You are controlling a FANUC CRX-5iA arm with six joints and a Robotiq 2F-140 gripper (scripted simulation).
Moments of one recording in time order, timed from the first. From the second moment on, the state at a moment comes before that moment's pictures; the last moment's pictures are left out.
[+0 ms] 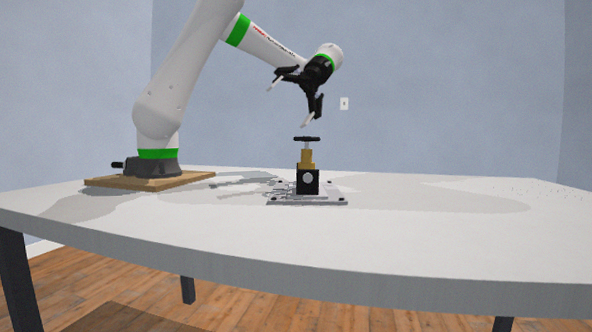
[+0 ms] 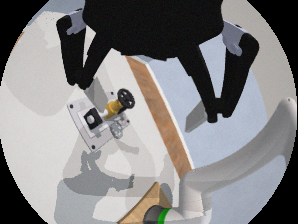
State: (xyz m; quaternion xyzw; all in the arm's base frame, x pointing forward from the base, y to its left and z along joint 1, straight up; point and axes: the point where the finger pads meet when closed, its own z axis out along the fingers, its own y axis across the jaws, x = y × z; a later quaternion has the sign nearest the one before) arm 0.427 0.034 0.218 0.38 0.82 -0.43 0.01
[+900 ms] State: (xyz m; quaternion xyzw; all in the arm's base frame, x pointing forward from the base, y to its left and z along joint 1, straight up) arm 0.434 0.009 0.201 0.51 0.79 -0.36 0.02
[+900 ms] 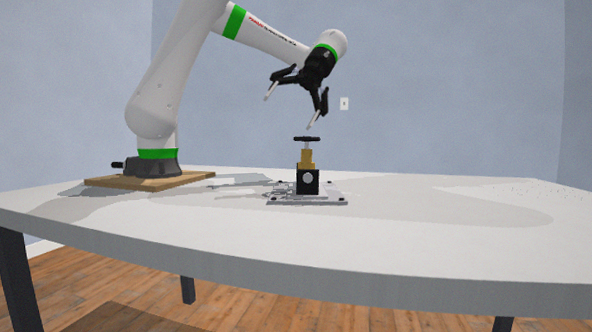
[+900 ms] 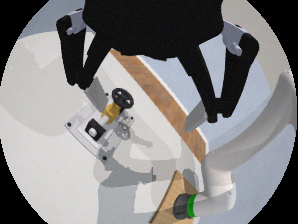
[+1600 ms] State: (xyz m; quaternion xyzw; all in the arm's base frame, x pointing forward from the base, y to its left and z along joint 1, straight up) arm 0.470 -0.045 0.186 0.83 0.55 -0.12 0.02
